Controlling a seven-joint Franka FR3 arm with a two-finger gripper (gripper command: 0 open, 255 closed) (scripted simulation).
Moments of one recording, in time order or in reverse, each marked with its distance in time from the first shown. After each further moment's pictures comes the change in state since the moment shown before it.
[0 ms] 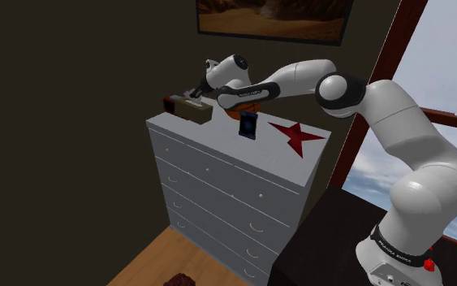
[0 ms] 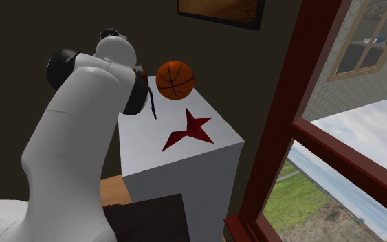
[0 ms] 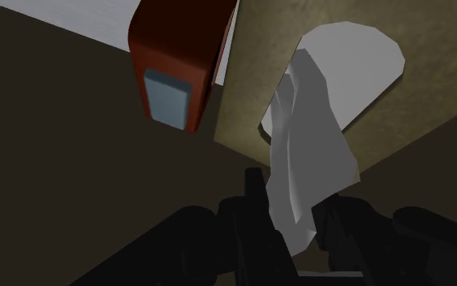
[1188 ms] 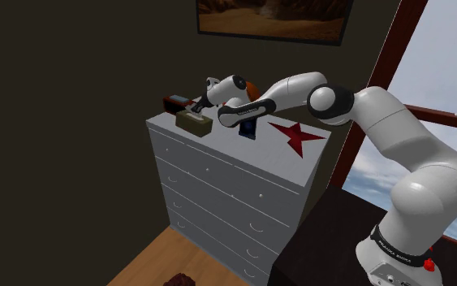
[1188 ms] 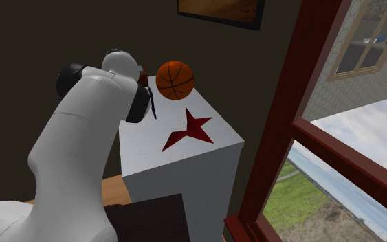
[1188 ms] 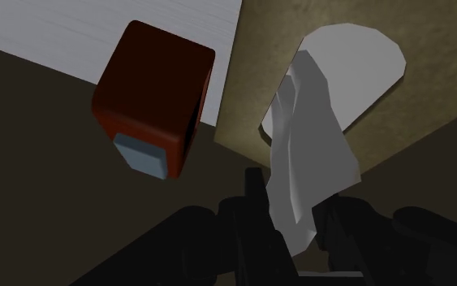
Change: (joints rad) arm 0.034 -0.097 -0.083 -0.001 -0.052 0.125 0.058
